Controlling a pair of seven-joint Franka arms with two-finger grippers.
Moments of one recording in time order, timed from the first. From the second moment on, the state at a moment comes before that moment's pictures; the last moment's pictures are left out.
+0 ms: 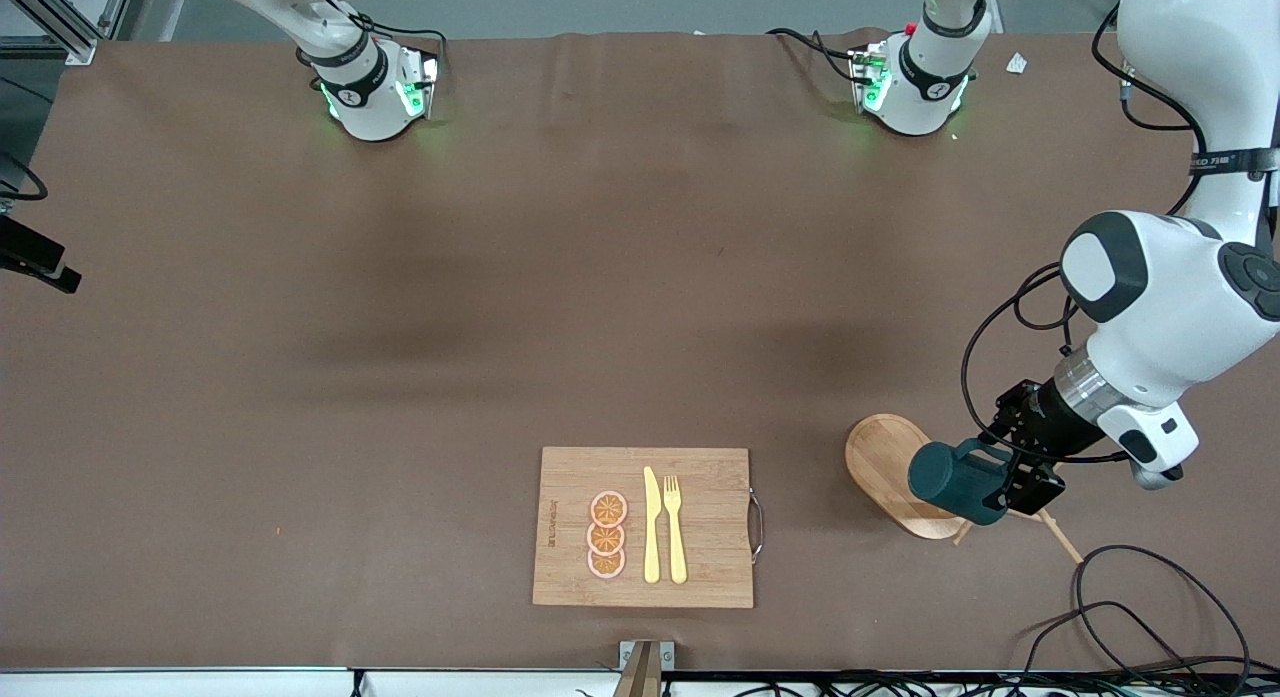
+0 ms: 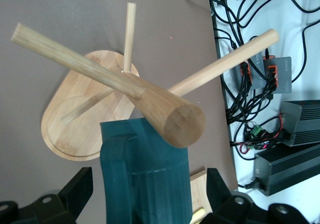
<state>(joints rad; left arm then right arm) 0.06 0.43 -0.20 -1.66 -0.20 2.44 -1.26 0.01 0.10 -0.17 -1.42 0.06 1.58 -0.10</state>
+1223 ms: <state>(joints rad) 0.06 0.47 -0.22 -1.69 -0.31 2.54 -1.26 0.01 0.10 -0.17 -1.42 0.06 1.58 -0.10</state>
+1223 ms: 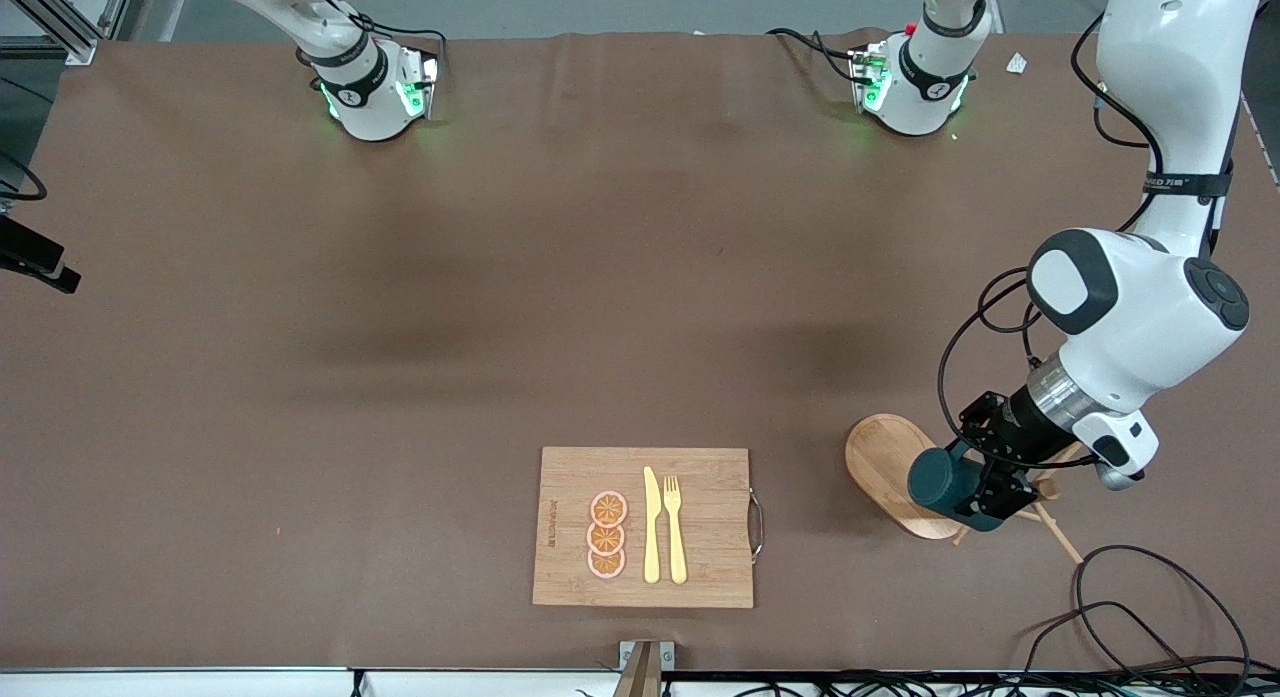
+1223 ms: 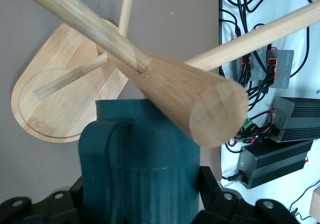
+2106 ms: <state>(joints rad) 0.05 0.41 -0.26 -1.68 -0.31 2.46 -1.28 0.01 0.10 -0.17 -1.42 0.06 1.59 -0.10</state>
